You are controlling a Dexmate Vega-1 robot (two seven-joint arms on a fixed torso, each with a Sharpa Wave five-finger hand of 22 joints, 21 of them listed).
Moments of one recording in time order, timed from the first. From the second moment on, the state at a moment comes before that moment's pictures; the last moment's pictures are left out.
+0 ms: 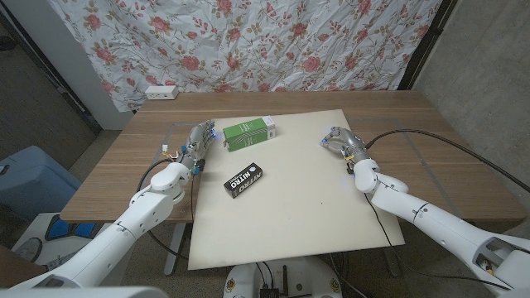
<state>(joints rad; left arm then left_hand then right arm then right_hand) 1.00 0.62 0.32 -1.52 -0.66 -0.12 0.15 0.02 0.07 0.73 0.11 0.19 0.11 -0.03 0.18 0.17 0.06 -0.06 0.19 0.17 0.02 -0.03 0.17 0.17 0.04 -0.03 0.19 0.16 -0.76 -0.64 -0.71 -1.42 -0.25 -0.18 -0.42 0.93 -0.04 0.42 -0.17 0.17 0.95 -0.22 0.61 0.21 0.31 -0.08 0.20 0.20 0.13 -0.04 0.31 0.28 0.36 0.02 0.19 0.17</state>
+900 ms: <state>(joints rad) 1.01 0.63 0.31 -1.53 -0.67 -0.12 0.14 0.02 0.07 0.73 0.11 0.19 0.11 -0.03 0.18 0.17 0.06 -0.06 0.19 0.17 0.02 -0.03 0.17 0.17 0.04 -0.03 0.19 0.16 -0.76 -0.66 -0.71 -1.43 -0.26 -0.14 -0.38 0.90 -0.08 0.40 -0.16 0.18 0.83 -0.22 0.54 0.21 0.26 -0.06 0.19 0.20 0.11 -0.01 0.29 0.28 0.35 0.05 0.19 0.17</state>
